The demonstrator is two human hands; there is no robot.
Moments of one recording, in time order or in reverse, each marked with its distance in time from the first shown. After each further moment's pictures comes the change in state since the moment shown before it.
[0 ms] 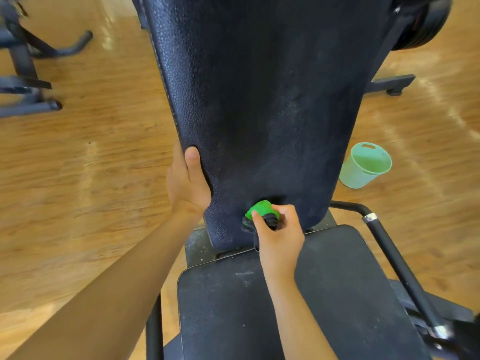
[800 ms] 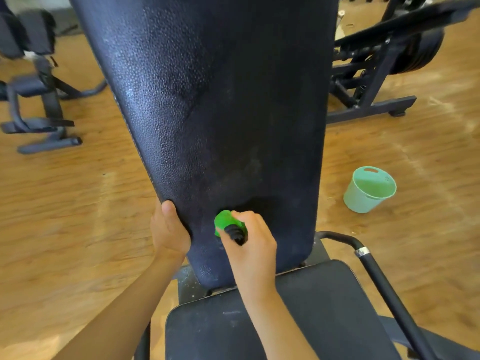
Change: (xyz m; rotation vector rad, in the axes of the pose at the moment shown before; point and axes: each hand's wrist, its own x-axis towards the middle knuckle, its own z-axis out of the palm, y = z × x) left_hand -0.004 0.019 0.004 0.088 0.069 -0.181; right_hand 0.034 -0.047 0.004 -0.117 -0.196 -0.460
